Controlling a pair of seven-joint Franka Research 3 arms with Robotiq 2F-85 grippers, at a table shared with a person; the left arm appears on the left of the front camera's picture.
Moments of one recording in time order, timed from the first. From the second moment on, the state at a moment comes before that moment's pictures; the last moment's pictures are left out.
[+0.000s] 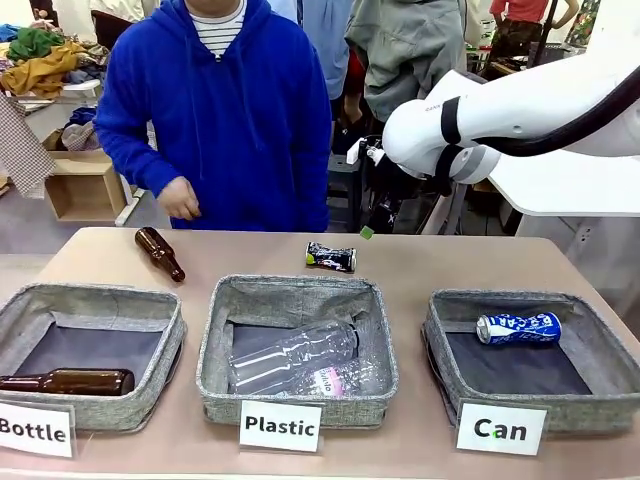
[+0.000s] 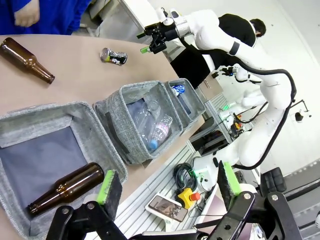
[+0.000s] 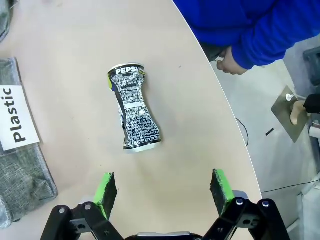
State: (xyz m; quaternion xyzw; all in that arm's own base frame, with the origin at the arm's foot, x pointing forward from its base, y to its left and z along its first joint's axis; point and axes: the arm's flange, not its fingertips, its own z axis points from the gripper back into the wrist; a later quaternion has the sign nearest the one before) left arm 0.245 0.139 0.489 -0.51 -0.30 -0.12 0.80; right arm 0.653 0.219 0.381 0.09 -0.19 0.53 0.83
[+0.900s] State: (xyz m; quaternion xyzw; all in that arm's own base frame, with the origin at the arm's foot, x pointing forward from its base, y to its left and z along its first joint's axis) left arm 0.245 0.139 0.489 -0.51 -0.30 -0.12 0.80; right arm 0.679 0.299 0.363 -0.01 -0.18 0.64 0.75
